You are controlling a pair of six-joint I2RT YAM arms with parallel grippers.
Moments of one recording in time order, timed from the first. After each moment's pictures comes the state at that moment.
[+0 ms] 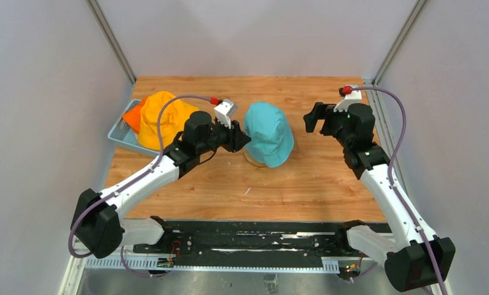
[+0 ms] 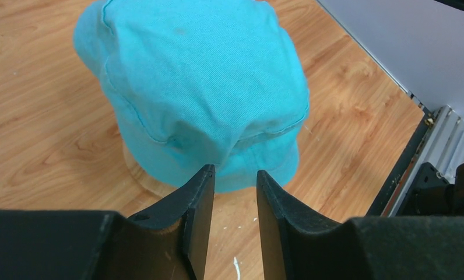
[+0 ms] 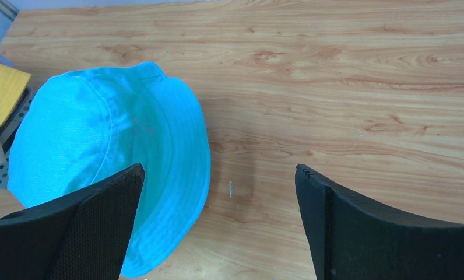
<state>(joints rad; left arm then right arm) -0.63 1.25 0.90 0.07 0.29 -0.25 0.23 1.02 0.93 -0.19 -0.04 0.20</state>
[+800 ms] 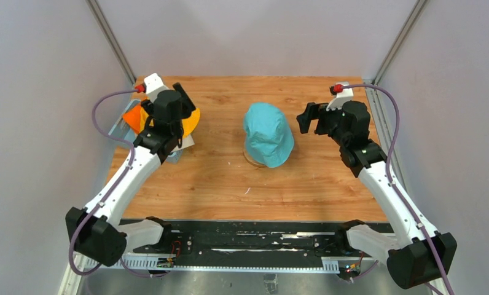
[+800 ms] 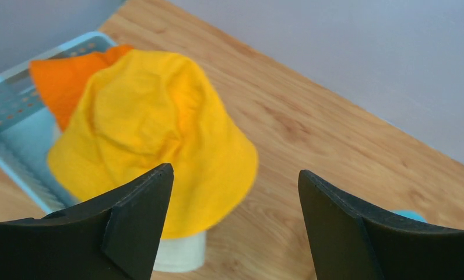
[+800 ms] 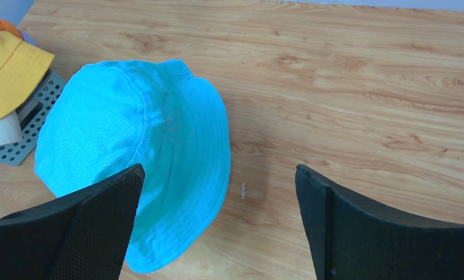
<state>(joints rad) -0.42 1.16 1.08 -0.19 -0.66 -0.47 0.29 1.05 0.97 -0.20 -0.07 0.16</state>
